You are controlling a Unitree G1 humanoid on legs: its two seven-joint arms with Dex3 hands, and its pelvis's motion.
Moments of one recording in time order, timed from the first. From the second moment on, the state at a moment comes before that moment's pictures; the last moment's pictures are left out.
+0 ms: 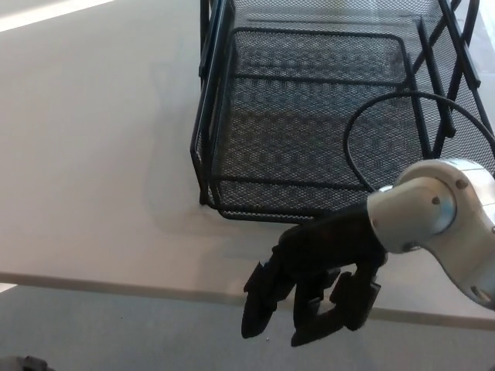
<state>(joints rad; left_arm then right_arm) -0.31 0.64 -0.29 1.19 0.31 -0.29 -0.42 -0.84 -0.64 0.78 -0.34 -0.13 0.61 1.10</state>
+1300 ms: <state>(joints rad) -0.31 0.64 -0.30 1.19 0.31 -0.29 -0.42 -0.95 -0.49 0.73 0.18 -0.30 0.34 1.03</state>
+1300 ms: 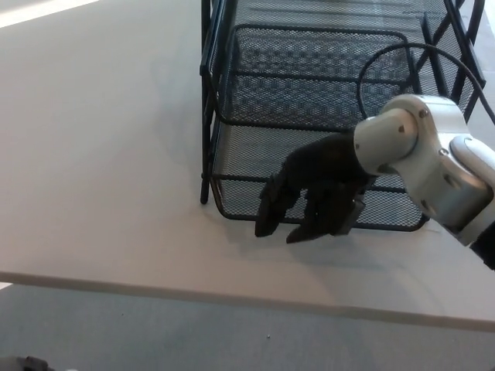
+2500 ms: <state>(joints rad) -0.31 0.64 -0.30 1.19 0.31 -0.29 -0.42 -0.17 -0.78 0.62 -0.40 -0.21 0.39 1.04</state>
